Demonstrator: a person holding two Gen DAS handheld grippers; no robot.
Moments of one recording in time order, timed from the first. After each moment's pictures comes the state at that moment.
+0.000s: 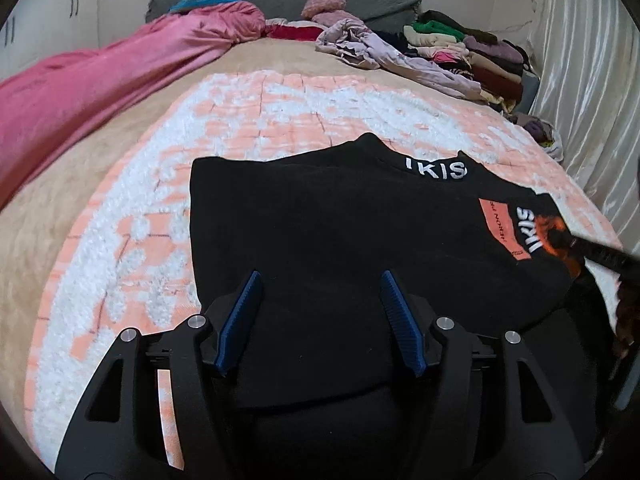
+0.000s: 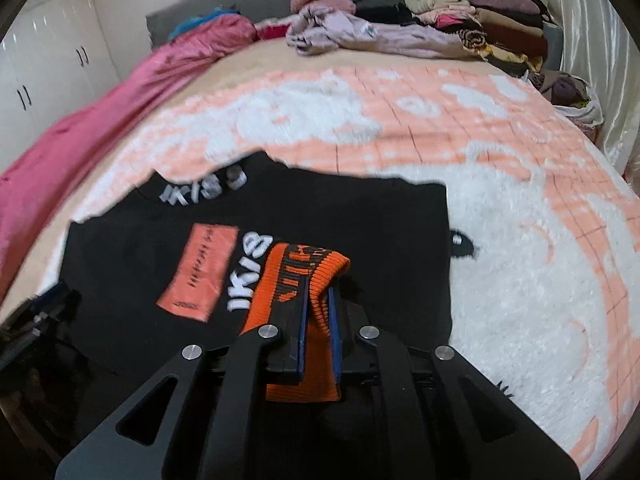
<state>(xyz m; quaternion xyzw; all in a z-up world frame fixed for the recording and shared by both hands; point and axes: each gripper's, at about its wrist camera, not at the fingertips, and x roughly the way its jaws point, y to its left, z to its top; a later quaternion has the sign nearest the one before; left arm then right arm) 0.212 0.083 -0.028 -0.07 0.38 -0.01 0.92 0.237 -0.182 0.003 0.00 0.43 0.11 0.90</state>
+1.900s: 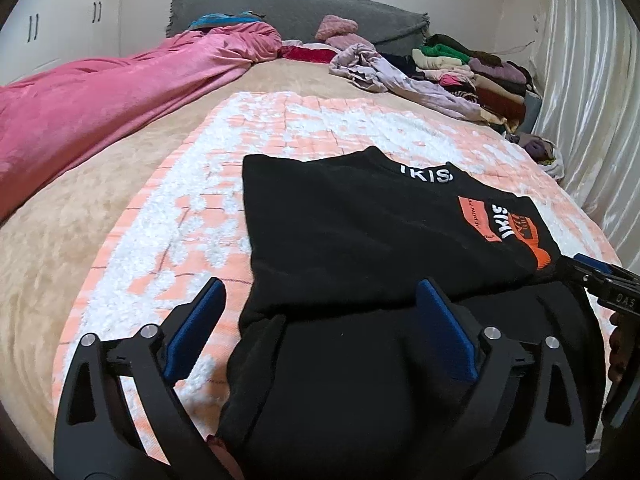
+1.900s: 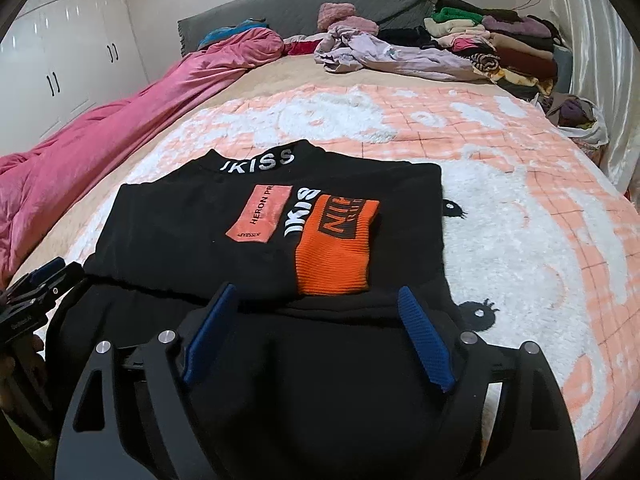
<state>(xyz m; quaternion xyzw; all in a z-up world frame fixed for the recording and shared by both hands) 0.140 0.088 -0.006 -0.08 0.35 0.02 0.93 0.151 -0.183 0.025 -0.01 0.38 0.15 0.91</state>
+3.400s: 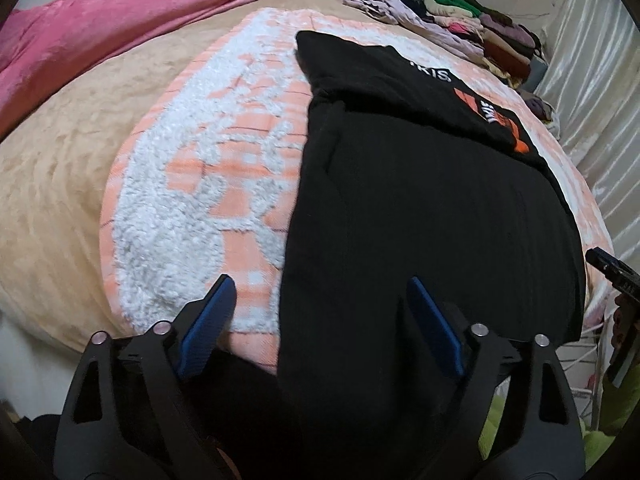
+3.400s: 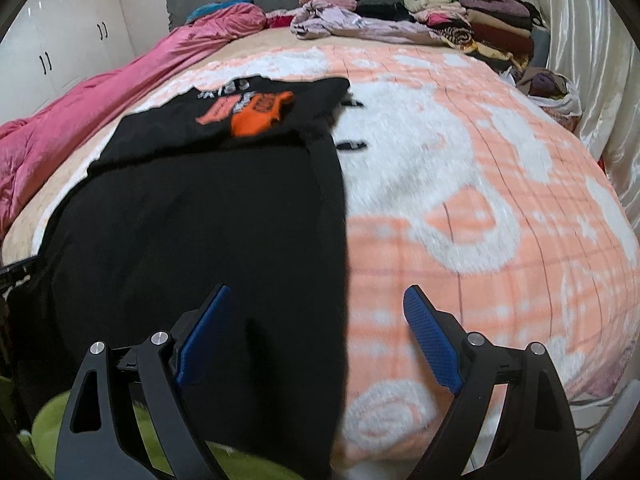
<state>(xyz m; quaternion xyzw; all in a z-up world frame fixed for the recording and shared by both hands) 0.013 0.109 -0.040 -0.12 0.46 0.00 0.88 0.025 -0.284 0.000 -0.03 0.43 0.12 0.89</state>
